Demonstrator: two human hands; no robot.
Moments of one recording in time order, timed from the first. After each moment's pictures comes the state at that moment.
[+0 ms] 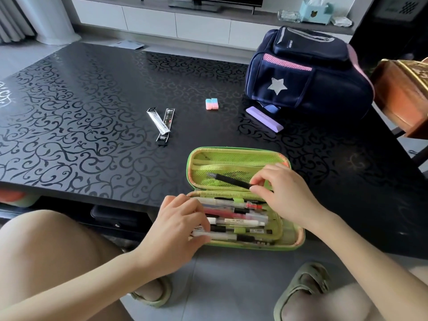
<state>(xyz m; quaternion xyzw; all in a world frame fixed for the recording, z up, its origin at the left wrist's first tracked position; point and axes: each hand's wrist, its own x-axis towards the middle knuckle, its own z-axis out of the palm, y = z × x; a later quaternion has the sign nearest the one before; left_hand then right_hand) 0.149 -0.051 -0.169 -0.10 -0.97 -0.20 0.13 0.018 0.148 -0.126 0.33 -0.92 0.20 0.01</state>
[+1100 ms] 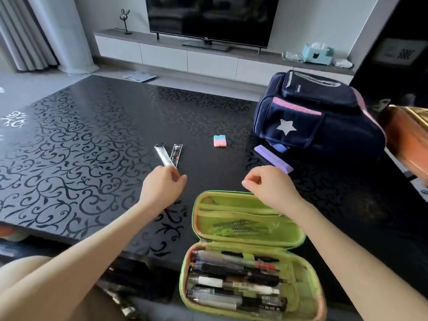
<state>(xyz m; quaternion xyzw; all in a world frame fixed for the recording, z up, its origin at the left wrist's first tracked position) 0.005 -0.140 -0.157 0.25 -0.92 -0.27 0.13 -0.073 0.084 -0.112 0.26 -0.94 0.22 -0.04</state>
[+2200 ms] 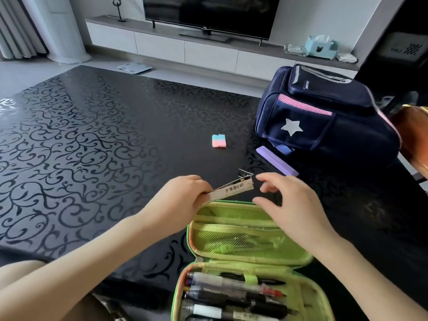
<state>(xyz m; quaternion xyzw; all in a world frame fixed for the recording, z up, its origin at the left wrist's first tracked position) 0.010 -0.110 -0.121 -0.05 -0.96 -0.24 0.11 -0.063 0.104 -0.112 0.34 -0.90 0.25 0.10</state>
